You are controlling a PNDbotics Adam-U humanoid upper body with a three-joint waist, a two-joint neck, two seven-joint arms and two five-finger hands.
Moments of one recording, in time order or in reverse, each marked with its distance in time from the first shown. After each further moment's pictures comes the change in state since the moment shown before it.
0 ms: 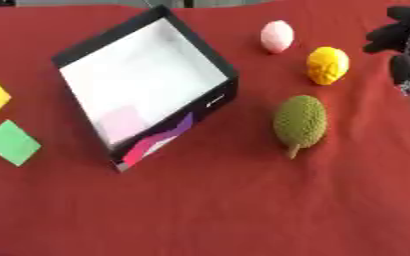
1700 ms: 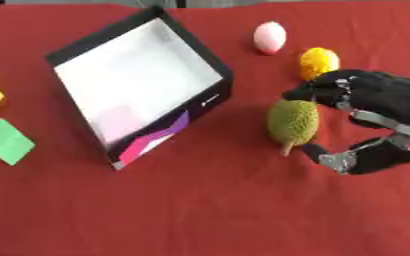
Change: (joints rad) left arm 0.001 0.008 -0.020 0.024 -0.004 0.008 -0.026; right arm -0.103 -0.235 0.365 -0.006 0.641 0.051 -0.182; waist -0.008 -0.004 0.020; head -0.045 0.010
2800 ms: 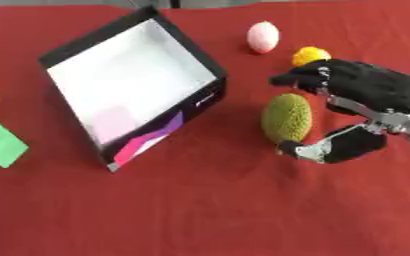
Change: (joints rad) left arm 0.000 0.000 -0.011 0.001 0.004 0.006 -0.010; right arm -0.048 0.070 0.008 0.000 0.030 0.173 0.109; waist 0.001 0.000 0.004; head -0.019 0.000
